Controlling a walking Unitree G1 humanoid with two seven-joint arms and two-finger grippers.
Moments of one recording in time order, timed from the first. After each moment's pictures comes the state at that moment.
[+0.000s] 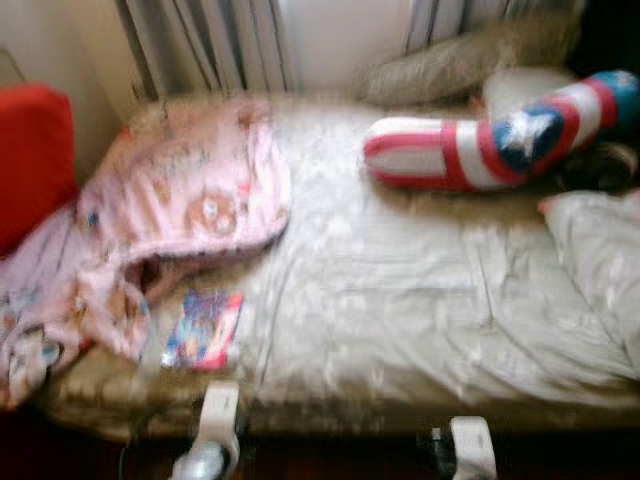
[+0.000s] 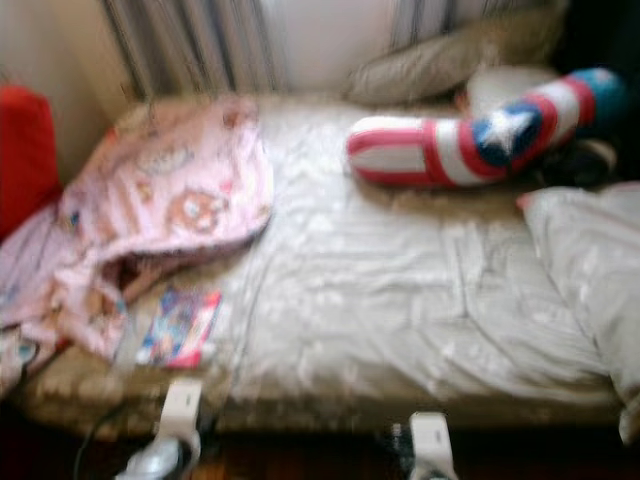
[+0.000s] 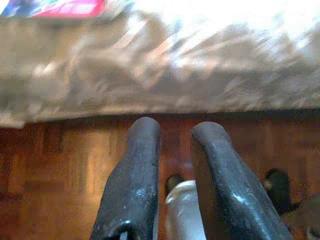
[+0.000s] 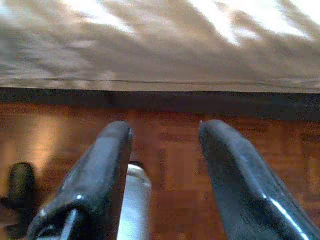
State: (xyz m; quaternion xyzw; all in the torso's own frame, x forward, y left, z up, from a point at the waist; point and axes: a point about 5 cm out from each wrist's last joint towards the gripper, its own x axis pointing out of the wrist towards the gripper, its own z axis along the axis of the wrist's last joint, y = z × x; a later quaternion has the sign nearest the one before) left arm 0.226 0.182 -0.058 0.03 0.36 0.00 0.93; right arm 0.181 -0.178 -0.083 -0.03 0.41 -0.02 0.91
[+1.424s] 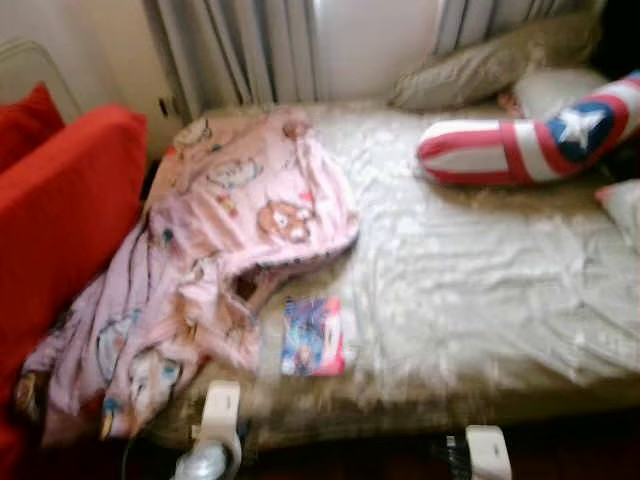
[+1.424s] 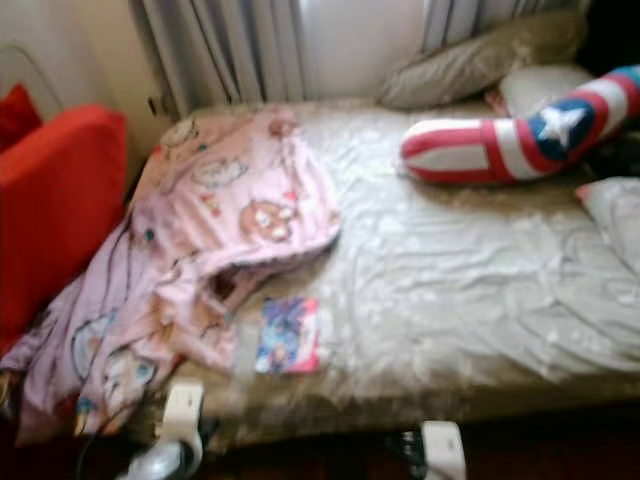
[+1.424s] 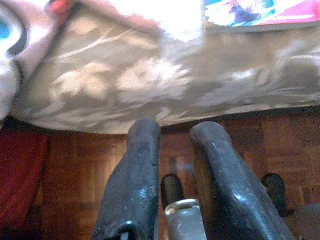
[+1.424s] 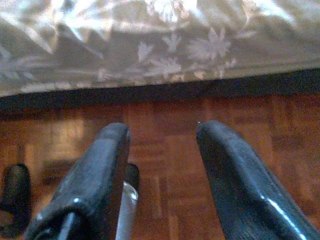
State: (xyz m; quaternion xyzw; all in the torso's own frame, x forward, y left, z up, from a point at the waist) left arm 0.231 0.175 -0.055 0.02 0.36 -0.01 0.93; right arm 0.163 -0.200 -0.088 -0.02 0.43 -0.04 0.90
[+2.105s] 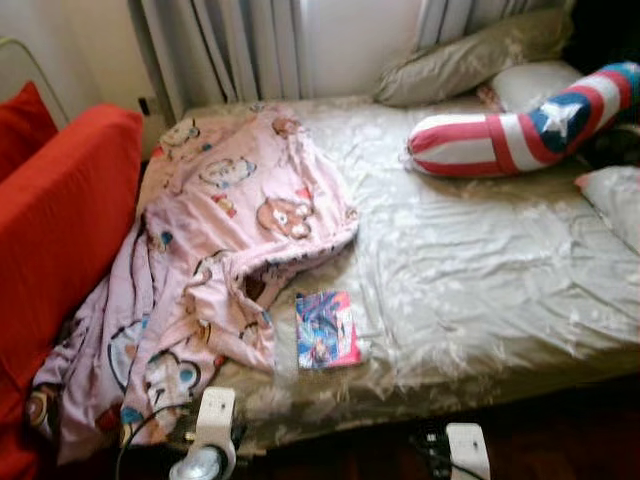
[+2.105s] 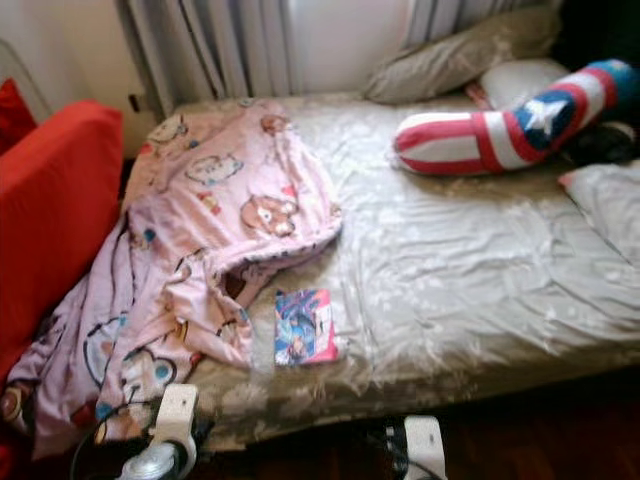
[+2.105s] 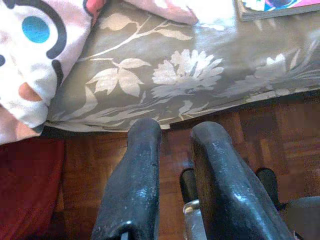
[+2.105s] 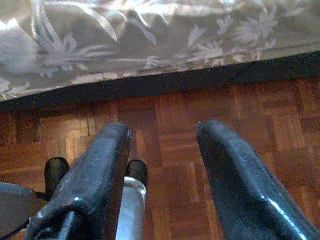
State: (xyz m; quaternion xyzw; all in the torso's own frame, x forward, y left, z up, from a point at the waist) left arm 0.228 0.179 -0.057 0.02 0.36 -0.01 0.93; right arm 0.172 -0.181 -0.087 -0.01 0.42 -0.02 0.91
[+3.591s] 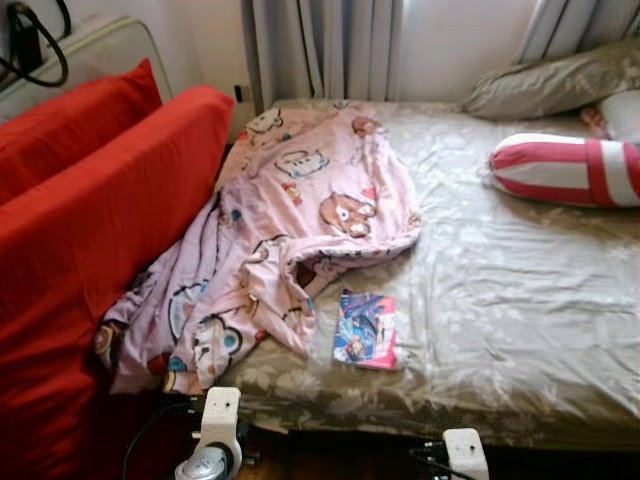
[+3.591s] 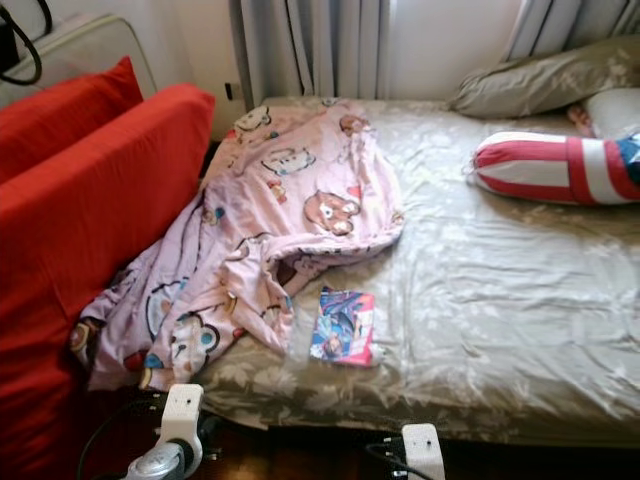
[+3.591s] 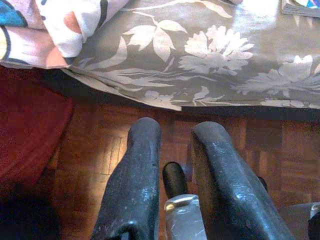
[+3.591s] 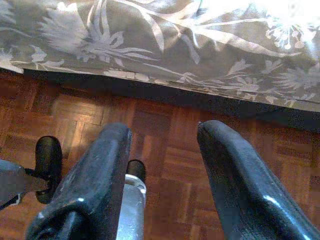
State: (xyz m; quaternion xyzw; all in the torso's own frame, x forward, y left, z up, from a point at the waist) left arm 0.230 0.172 -0.056 0.00 0.36 -0.01 0.93; right arm 0.170 -0.179 -0.088 -0.03 0.43 0.01 0.90
